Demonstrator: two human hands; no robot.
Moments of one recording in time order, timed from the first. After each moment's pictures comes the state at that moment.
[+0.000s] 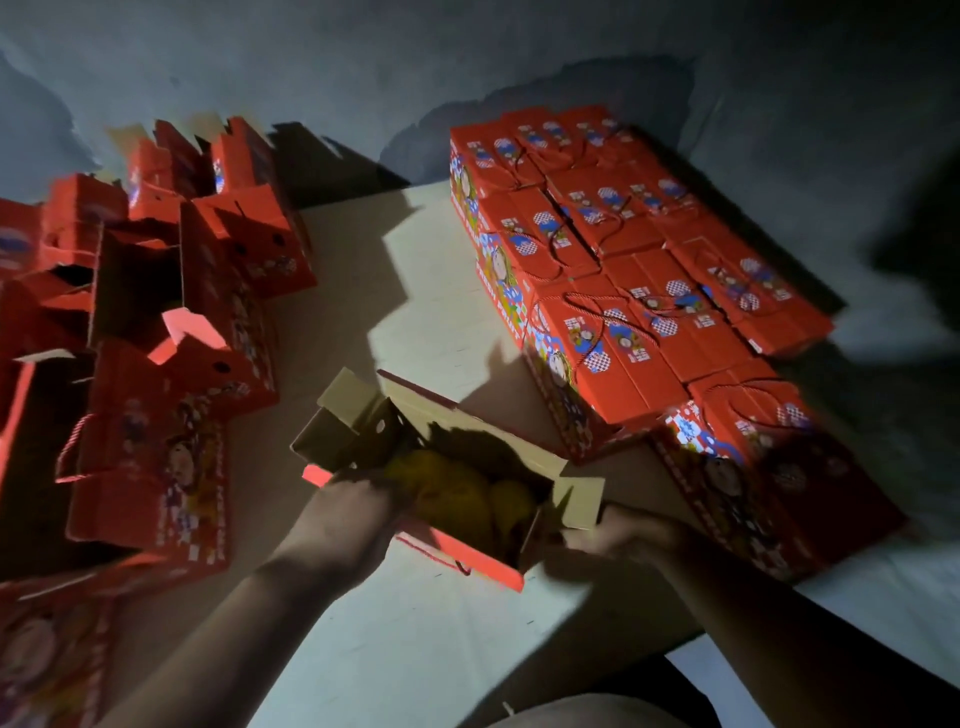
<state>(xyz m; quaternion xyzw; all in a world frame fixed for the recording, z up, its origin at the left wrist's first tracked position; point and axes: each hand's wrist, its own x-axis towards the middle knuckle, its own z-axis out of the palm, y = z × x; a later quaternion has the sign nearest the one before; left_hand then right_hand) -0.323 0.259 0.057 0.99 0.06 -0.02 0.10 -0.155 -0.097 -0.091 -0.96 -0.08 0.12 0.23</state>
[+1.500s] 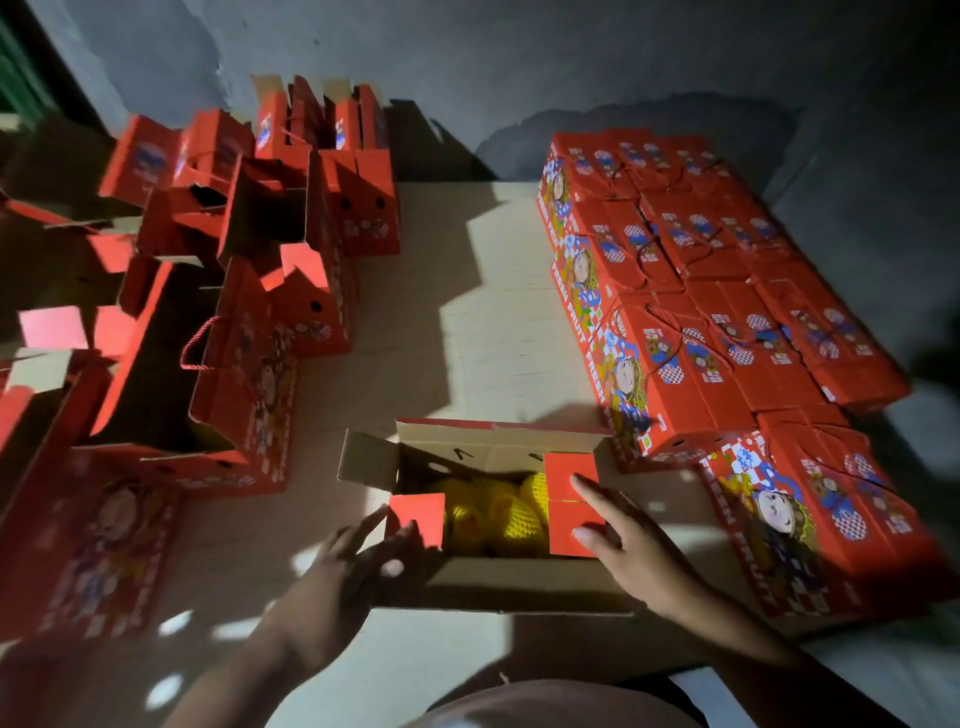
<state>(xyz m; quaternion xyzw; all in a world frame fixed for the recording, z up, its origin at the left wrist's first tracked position) -0.488 0.236 -0.001 0.90 0.23 -0.03 0.37 -0.171 -0.019 -0.033 -0.83 -0.41 0.26 0.27</state>
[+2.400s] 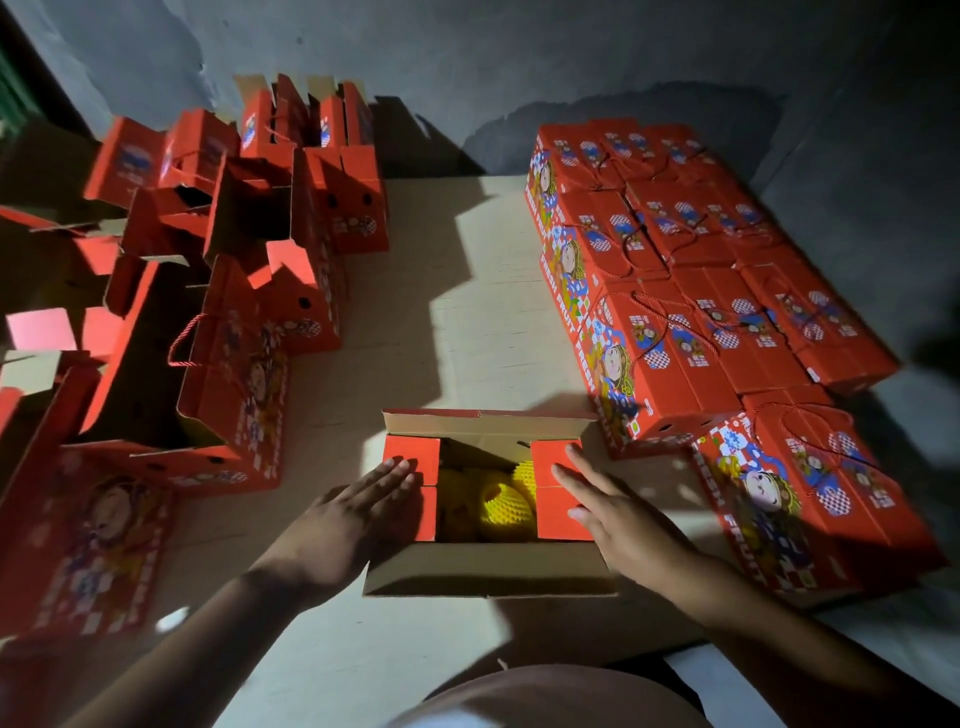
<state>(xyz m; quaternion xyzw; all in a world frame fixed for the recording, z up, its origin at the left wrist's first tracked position) -0.455 0.274 -0.025 0.98 0.11 -0.08 0.17 -0.162 -0.019 -0.020 -0.81 -0.54 0.17 0.13</state>
